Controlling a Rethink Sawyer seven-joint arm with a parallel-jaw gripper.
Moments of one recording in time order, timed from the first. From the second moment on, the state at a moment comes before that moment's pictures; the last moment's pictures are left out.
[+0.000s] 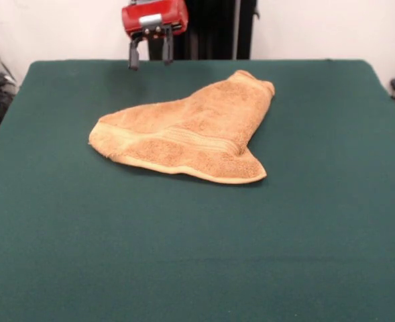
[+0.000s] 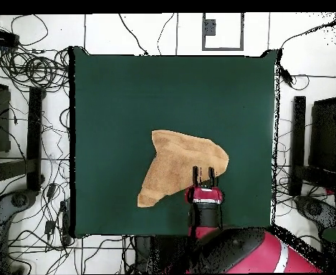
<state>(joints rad) -0.49 -0.31 -0.21 2.06 -0.62 -1.42 2.08</state>
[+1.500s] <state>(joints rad) -0.66 -0.26 -0.01 2.05 -1.00 -1.10 2.19</state>
